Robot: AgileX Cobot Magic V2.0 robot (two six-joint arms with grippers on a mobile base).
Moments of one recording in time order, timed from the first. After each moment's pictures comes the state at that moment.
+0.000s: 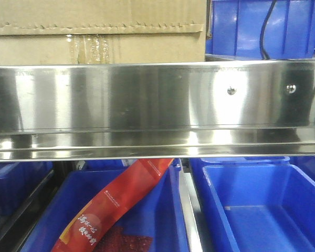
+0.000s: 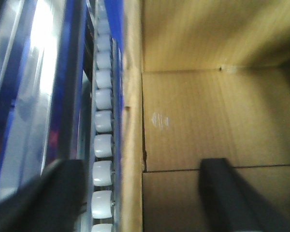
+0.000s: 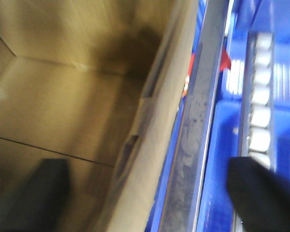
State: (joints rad) left arm -0.13 1.79 -2.04 0.12 1.19 -0.13; right arm 0.43 1.94 -2.28 0.08 1.23 0.15
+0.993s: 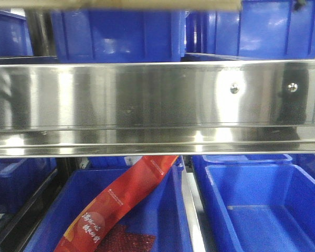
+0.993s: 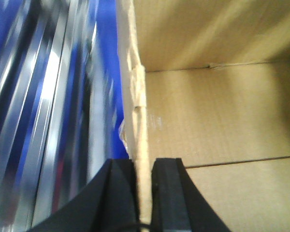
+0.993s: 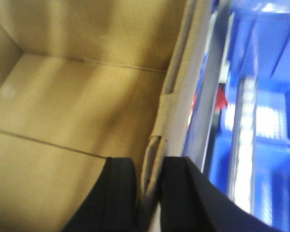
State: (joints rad) left arm -0.25 1.48 -1.96 0.18 1.25 -0.20; right arm 0.56 1.61 -2.11 -0.03 1.25 0.17
